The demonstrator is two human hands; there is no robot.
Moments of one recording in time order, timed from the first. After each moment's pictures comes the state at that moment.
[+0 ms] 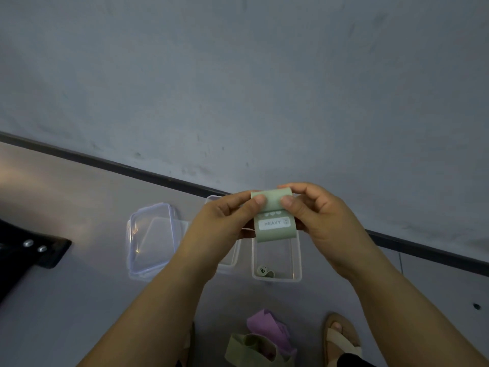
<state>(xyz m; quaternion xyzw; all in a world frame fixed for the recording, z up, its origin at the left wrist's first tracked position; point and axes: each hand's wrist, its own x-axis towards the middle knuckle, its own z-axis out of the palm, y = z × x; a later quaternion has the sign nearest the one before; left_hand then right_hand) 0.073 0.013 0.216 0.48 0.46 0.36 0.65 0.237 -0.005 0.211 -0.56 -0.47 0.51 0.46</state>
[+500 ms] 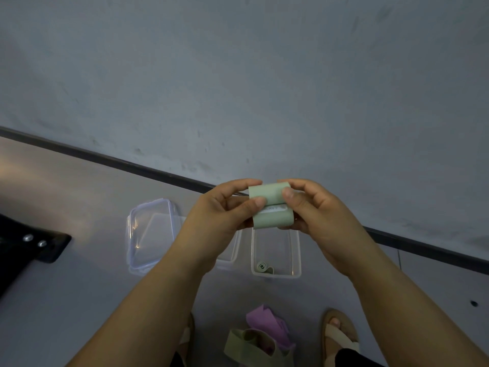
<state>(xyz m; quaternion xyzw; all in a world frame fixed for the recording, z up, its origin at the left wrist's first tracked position) 0.070 0.016 0.217 0.46 0.44 0.40 0.66 0.235 -0.004 0.209 -0.54 -0.47 0.54 0.45</state>
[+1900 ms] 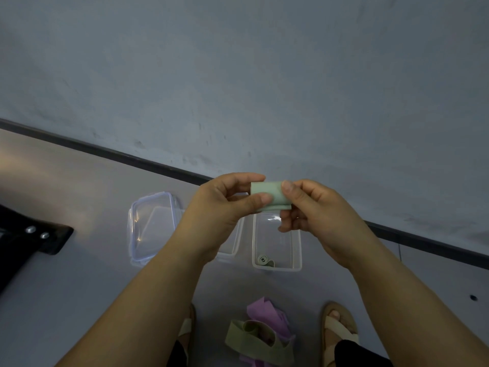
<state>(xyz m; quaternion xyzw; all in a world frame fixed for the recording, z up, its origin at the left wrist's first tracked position) 0.069 0.017 0.217 0.48 0.47 0.40 0.63 0.232 -0.006 0.210 -0.56 -0.45 0.55 0.42</state>
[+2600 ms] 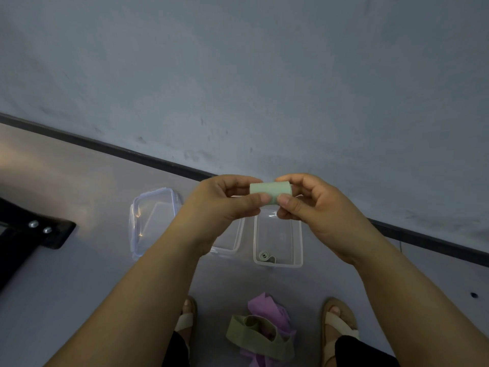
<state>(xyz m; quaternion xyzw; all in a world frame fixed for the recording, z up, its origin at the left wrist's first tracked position) 0.060 0.020 0.216 0.49 0.51 0.32 0.63 0.236 -0.007 0.210 -0.55 -0.54 0.51 0.37</state>
